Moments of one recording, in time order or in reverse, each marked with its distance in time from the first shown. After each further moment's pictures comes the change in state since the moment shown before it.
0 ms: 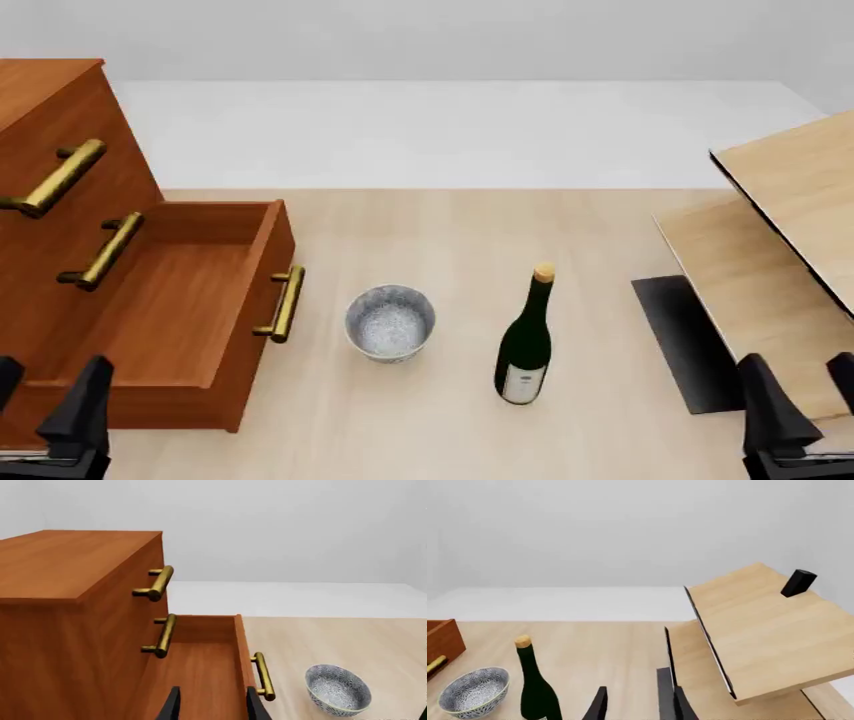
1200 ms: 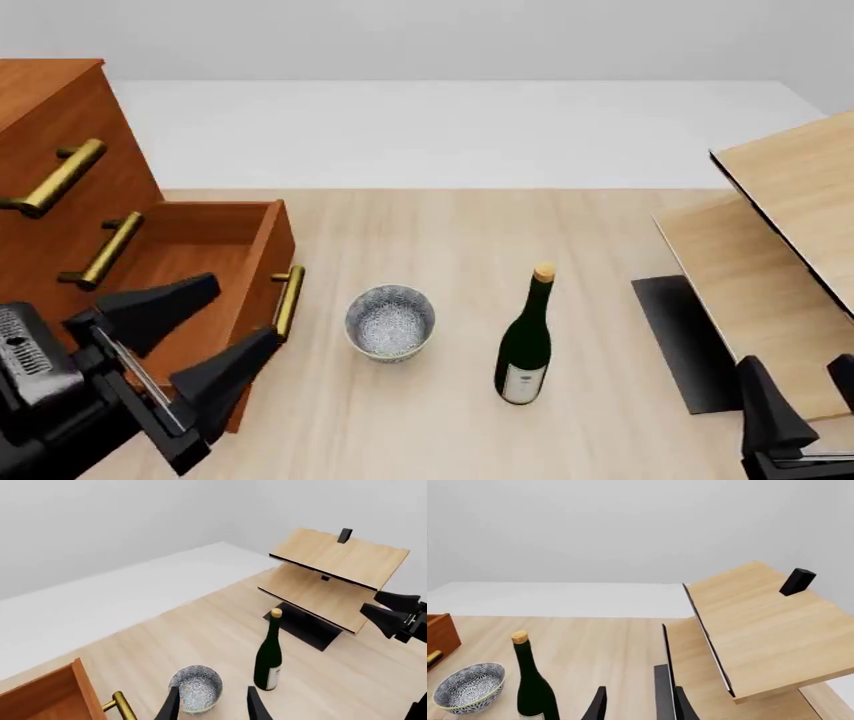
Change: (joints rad) left arm -0.697 0.552 -0.324 -0.120 0.017; right arm -0.006 -0.002 0.000 0.018 -0.017
